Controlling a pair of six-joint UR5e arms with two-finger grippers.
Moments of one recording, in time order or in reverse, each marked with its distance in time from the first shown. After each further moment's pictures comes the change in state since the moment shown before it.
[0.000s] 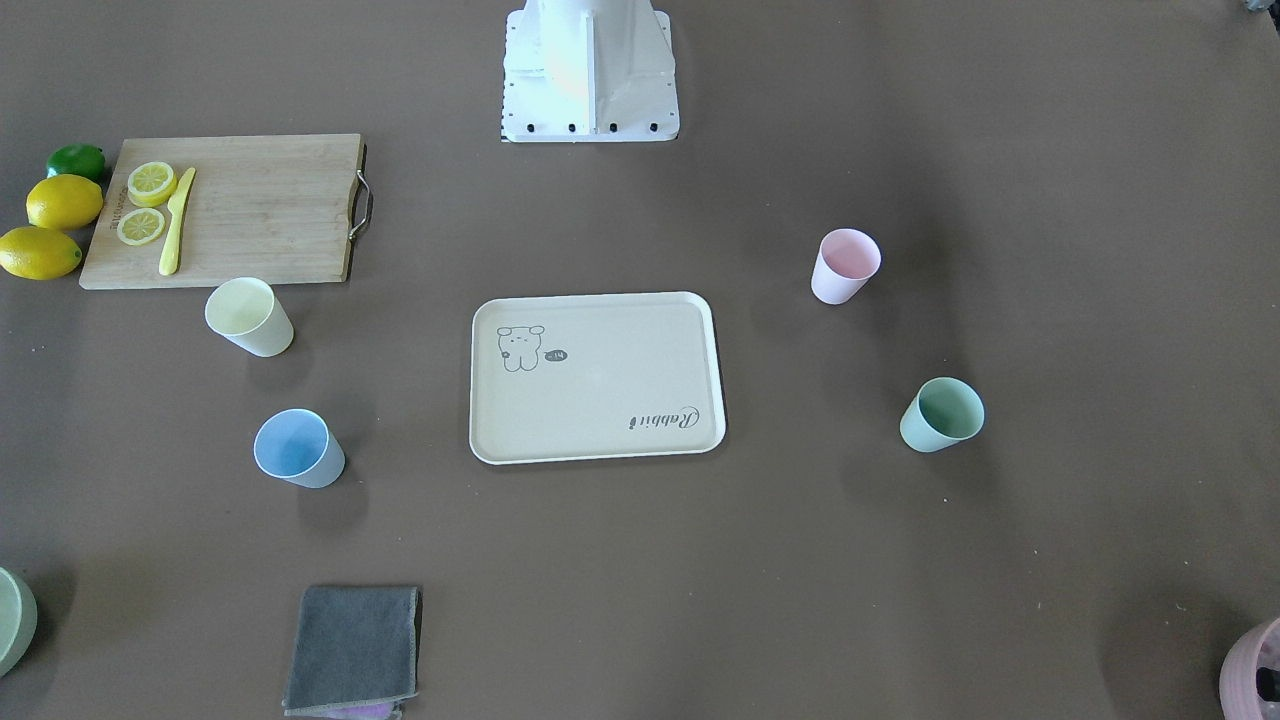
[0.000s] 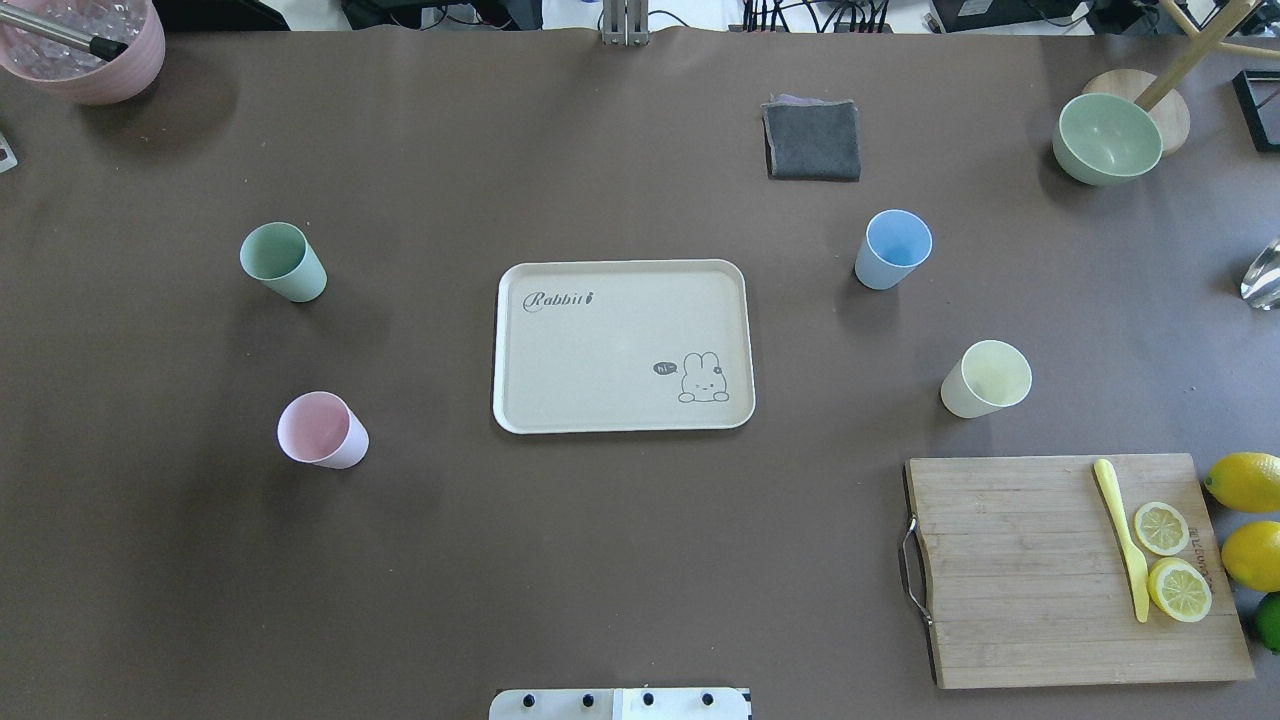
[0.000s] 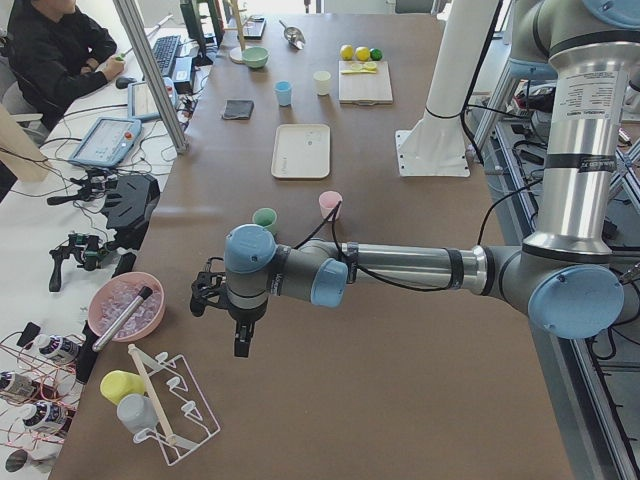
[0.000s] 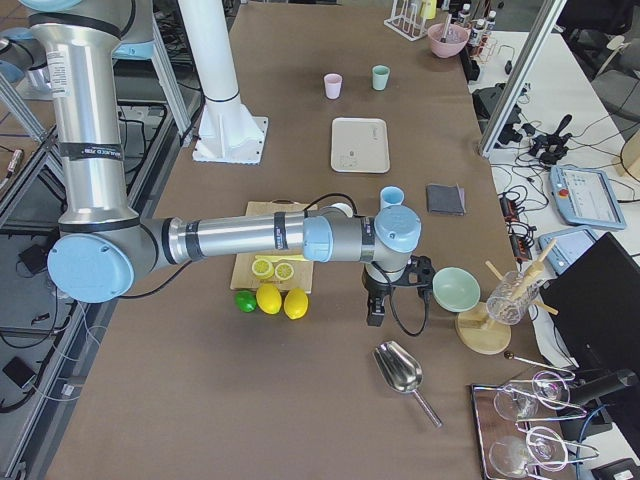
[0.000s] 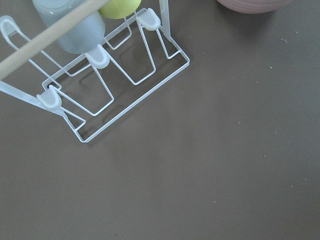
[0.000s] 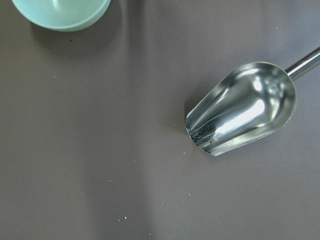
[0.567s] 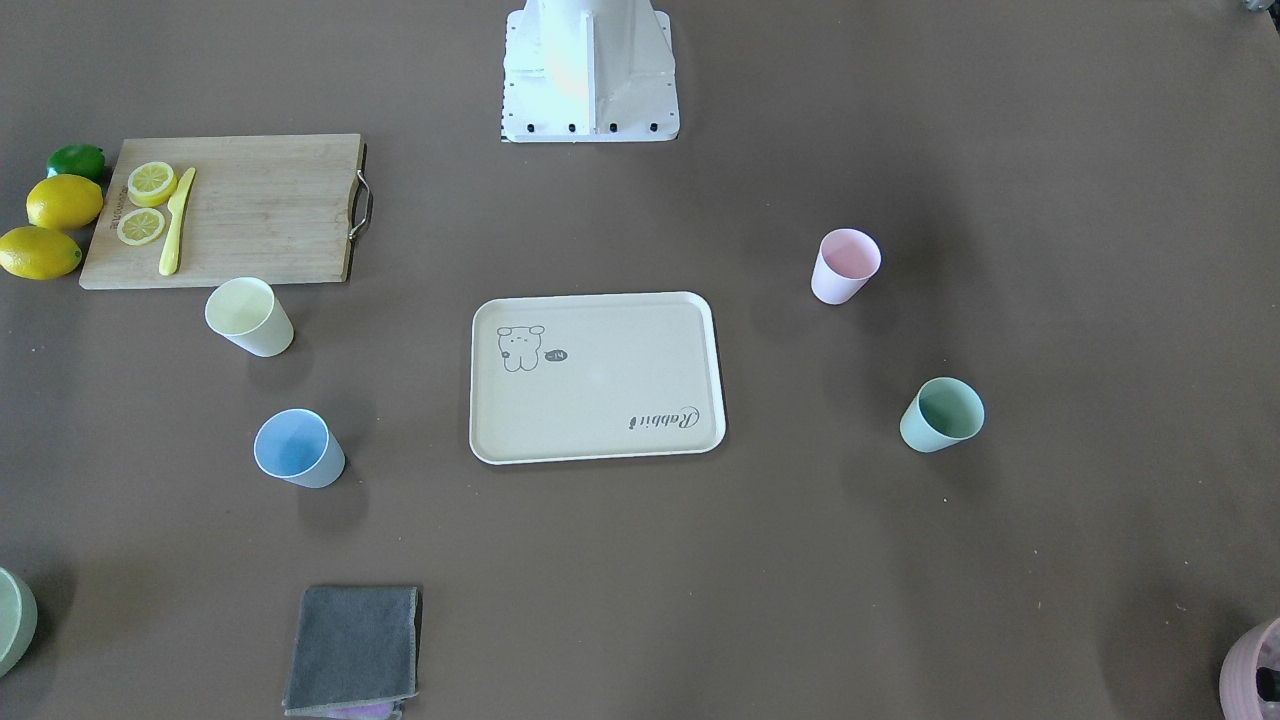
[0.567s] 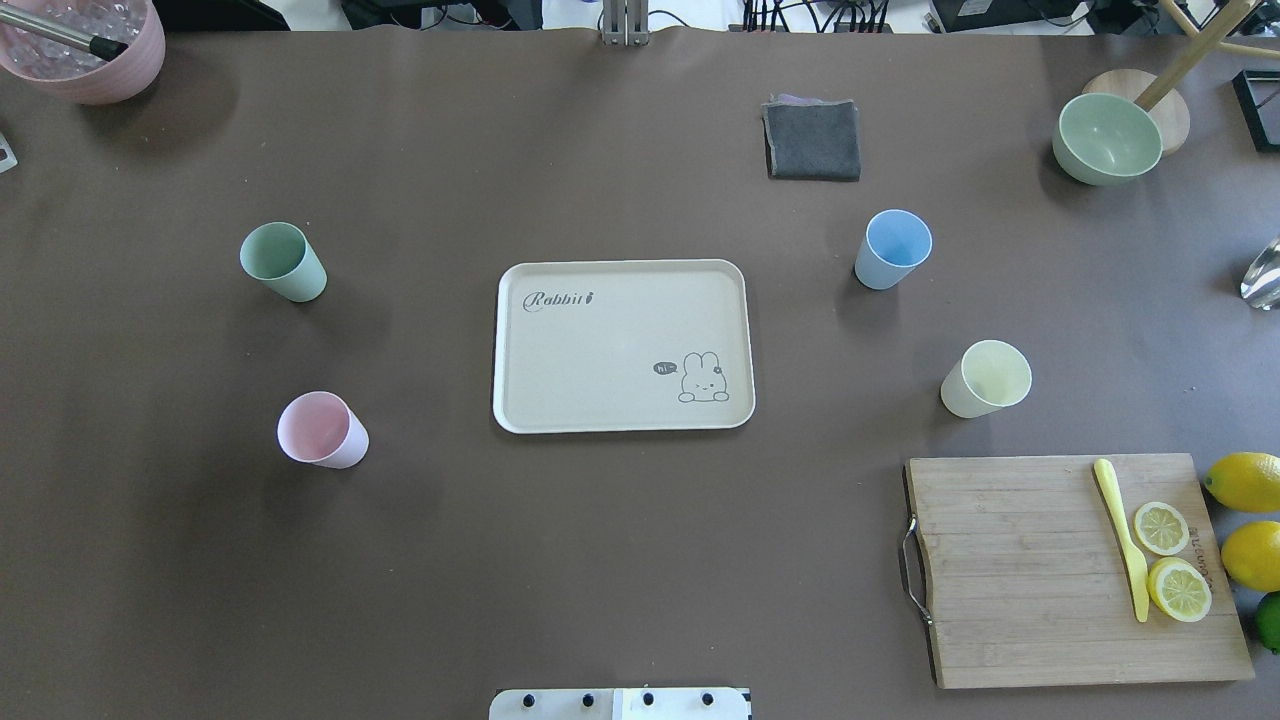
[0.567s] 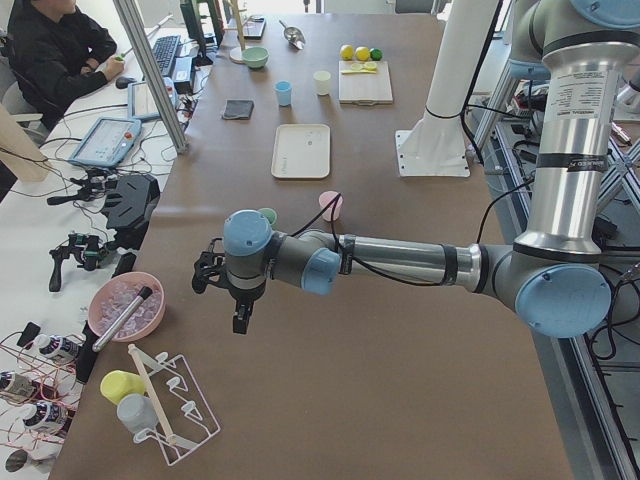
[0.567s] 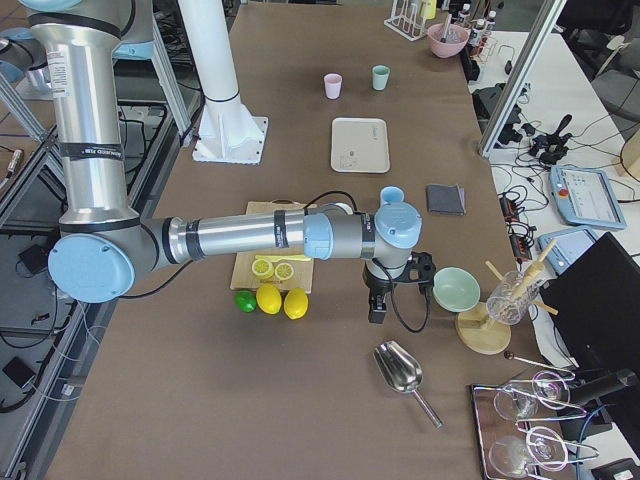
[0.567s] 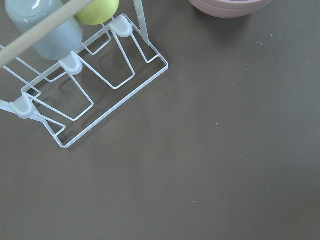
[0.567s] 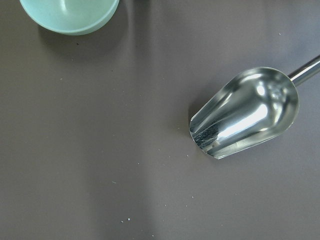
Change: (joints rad) left arm 0.087 -0.021 -0.010 -0.053 -0.033 -0.049; right arm 0.000 0.001 0.012 0.000 0.000 -0.002
